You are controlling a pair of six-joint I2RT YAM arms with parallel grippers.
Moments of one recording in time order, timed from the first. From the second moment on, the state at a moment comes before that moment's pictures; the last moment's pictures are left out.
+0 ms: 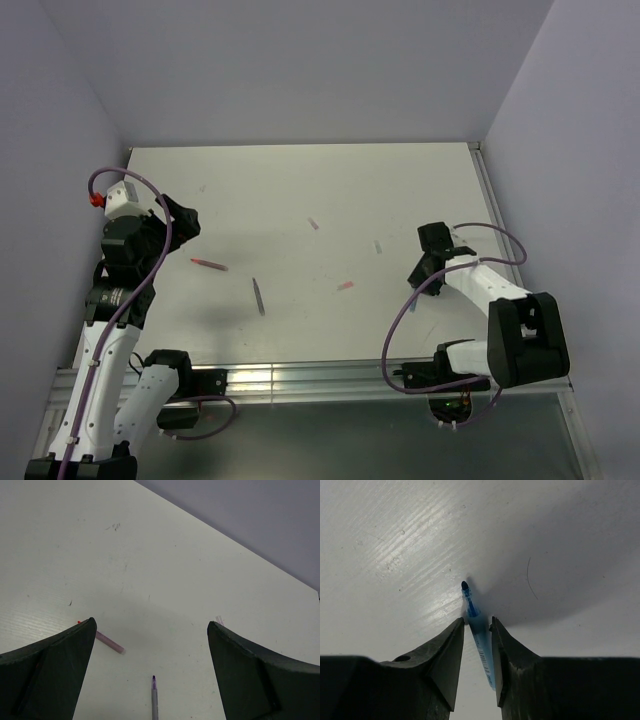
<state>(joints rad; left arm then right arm) -0.08 0.70 0.84 -0.43 -0.13 -0.54 0.13 1.29 0.59 -0.52 0.17 0.76</state>
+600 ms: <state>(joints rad) -0.08 0.70 0.83 -0.41 -0.03 -0.54 0.19 1.30 0.61 -0.51 0.22 0.75</state>
